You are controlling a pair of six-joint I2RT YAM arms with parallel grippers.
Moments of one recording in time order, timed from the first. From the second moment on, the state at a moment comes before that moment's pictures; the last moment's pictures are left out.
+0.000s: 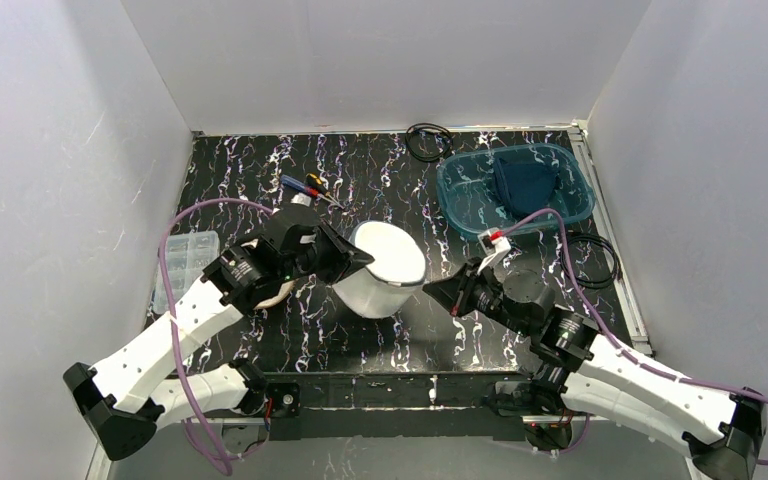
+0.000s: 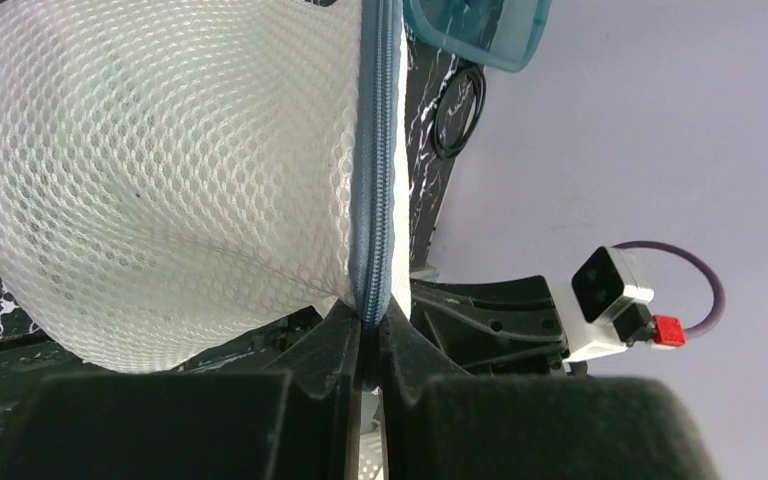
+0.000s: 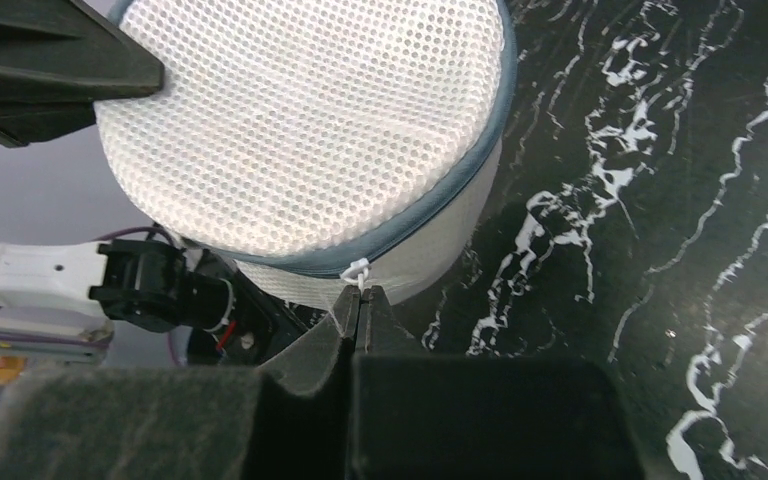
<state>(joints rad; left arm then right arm) -0.78 1.01 1.10 -0.72 -0.01 -1.37 0.98 0.65 0.48 -0.03 0.06 0.72</state>
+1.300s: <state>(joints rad) -0.67 0.96 0.69 -0.40 0.24 -1.09 0.98 0.73 0.36 0.05 -0.07 0.72</state>
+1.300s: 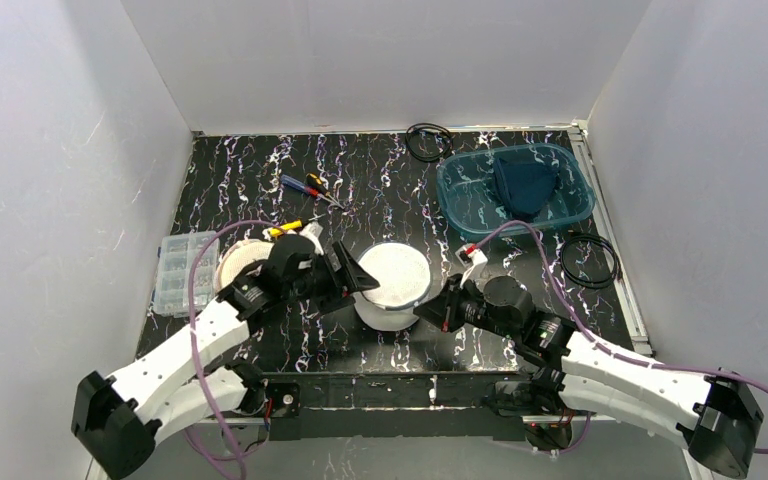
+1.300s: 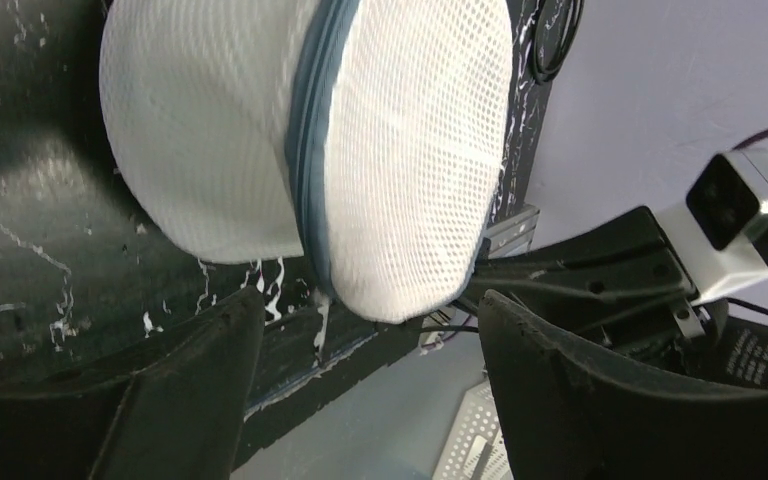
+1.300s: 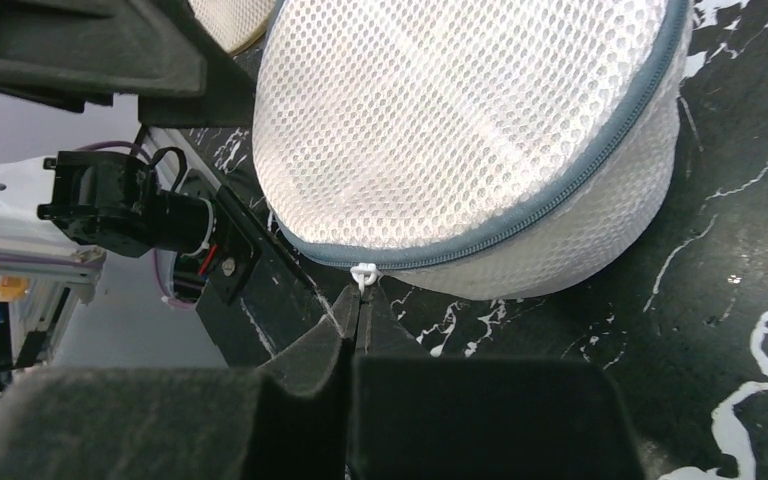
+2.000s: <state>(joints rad) -0.87 0.89 0.63 -0.46 0.01 -1.42 1.18 0.94 0.37 0.23 -0.03 0.77</state>
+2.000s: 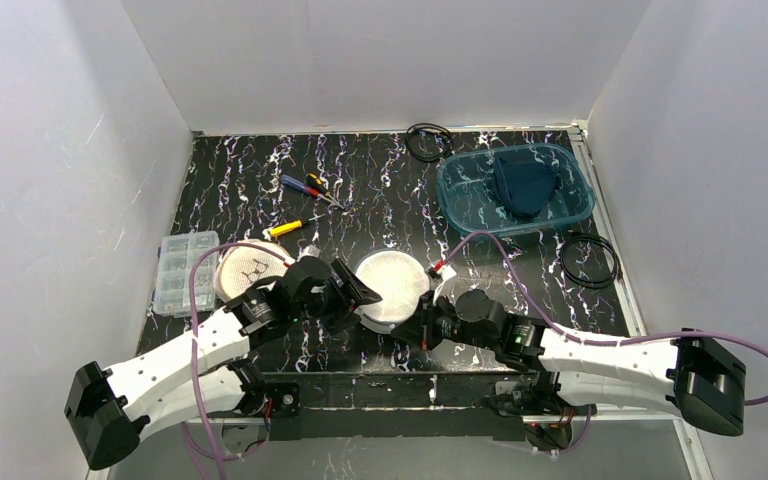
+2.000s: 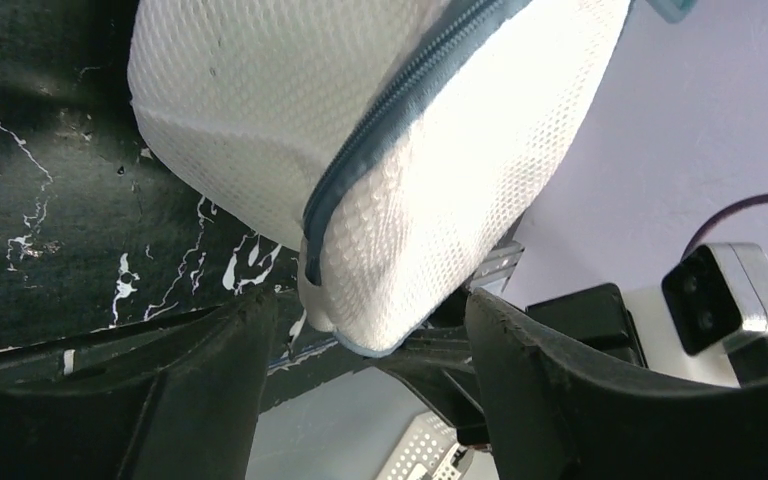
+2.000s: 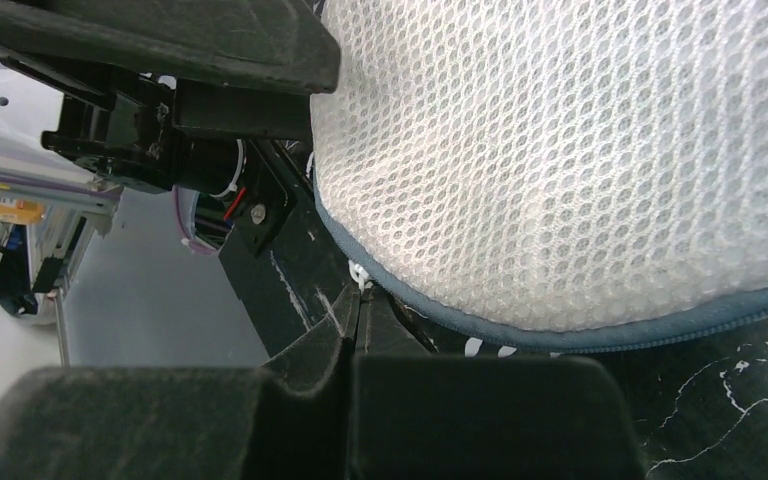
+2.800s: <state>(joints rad) -0.87 0.97 0.68 -0.51 -0.09 -1.40 1.19 0.87 0.37 0.18 0.04 0.76</state>
